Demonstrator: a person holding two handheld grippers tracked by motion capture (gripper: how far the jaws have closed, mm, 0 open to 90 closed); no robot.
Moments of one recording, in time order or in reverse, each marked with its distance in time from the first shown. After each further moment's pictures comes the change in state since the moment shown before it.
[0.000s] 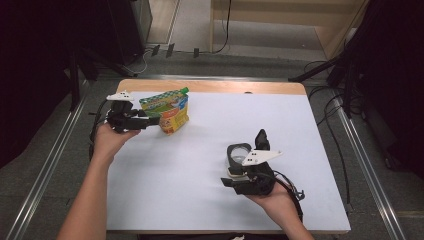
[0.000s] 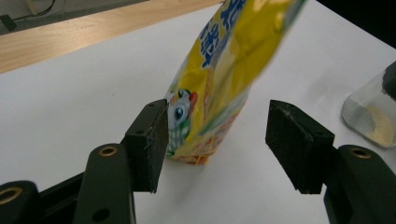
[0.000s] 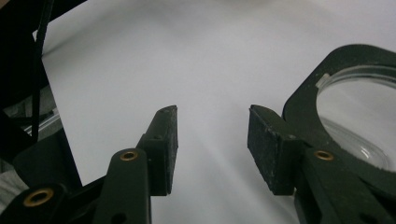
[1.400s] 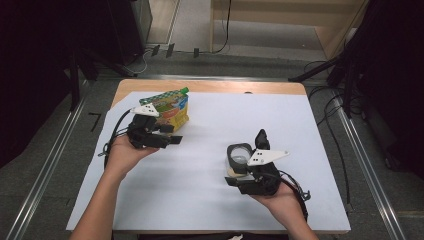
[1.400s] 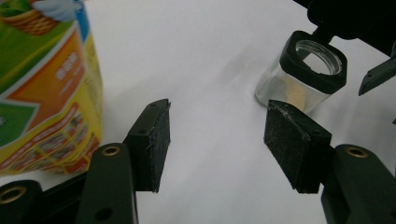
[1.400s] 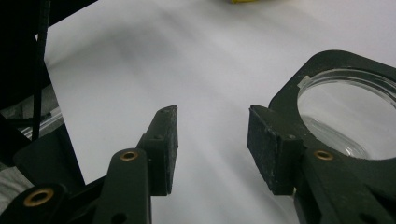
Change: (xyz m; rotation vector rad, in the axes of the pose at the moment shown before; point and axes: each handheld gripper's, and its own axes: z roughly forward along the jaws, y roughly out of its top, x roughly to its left) left arm -0.085 0.004 0.004 0.090 -0.126 0.095; right arm -0.002 -0.001 -0.013 -0.019 -0.009 -0.013
